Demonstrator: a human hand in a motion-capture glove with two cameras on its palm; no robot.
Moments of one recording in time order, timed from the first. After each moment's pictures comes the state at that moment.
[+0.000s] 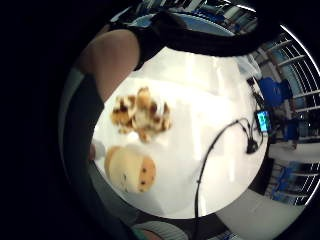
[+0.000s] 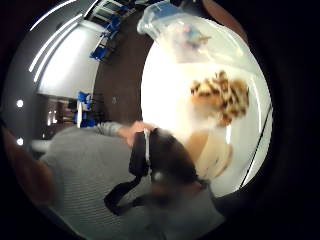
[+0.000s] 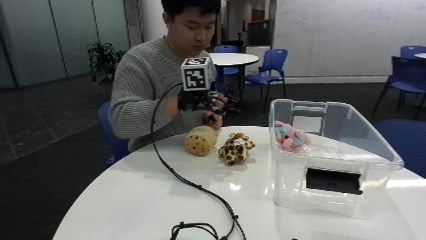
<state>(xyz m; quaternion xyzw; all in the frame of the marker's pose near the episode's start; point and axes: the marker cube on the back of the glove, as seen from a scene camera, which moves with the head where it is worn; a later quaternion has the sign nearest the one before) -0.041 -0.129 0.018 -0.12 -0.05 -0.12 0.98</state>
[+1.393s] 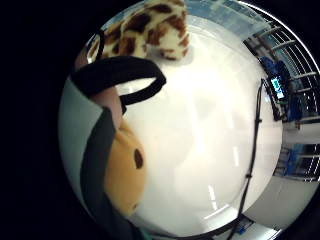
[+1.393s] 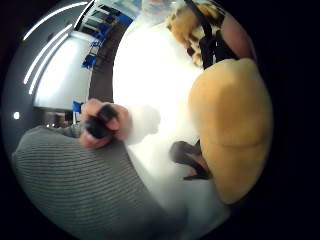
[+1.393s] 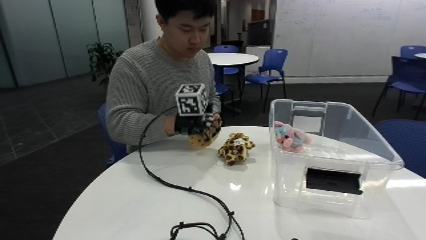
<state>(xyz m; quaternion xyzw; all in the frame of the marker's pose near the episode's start) -0.032 -0.076 0.100 -0.10 -0.03 -0.08 0.99</state>
